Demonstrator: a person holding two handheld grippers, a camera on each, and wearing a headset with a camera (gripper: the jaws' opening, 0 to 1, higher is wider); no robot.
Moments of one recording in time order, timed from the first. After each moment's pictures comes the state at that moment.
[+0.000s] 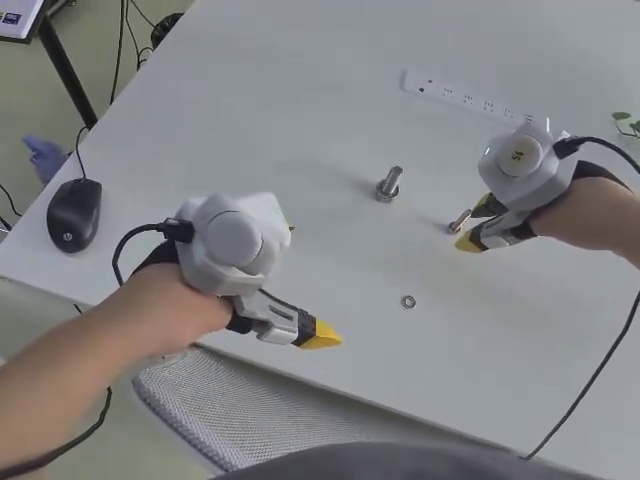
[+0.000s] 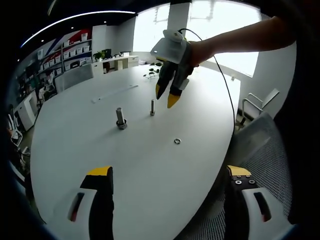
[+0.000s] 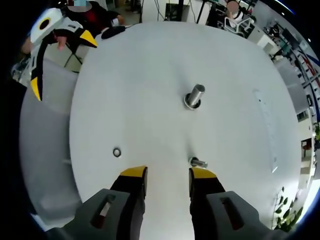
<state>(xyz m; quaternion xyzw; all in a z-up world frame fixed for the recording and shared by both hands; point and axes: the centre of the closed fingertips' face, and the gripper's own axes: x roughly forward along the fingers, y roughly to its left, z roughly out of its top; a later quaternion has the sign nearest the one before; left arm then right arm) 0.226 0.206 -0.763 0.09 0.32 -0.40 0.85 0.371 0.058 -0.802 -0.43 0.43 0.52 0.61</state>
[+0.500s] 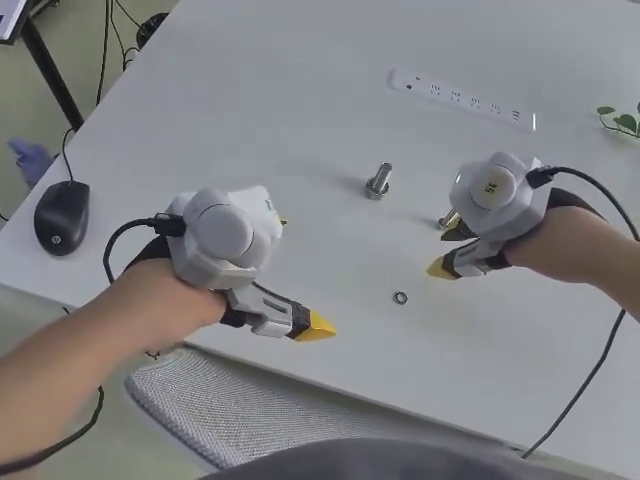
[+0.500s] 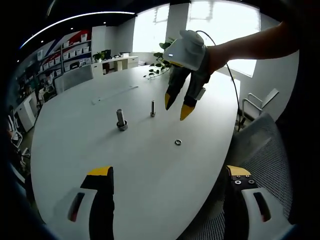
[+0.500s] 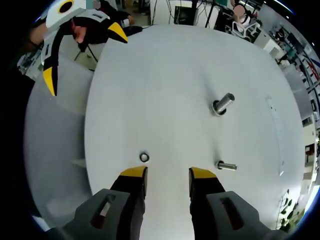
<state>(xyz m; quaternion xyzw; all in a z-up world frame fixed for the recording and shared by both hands) 0.230 0.206 -0.762 0.09 0.32 -0.40 0.85 0.319 0.072 -0.804 -0.42 0.43 0.54 0.59</state>
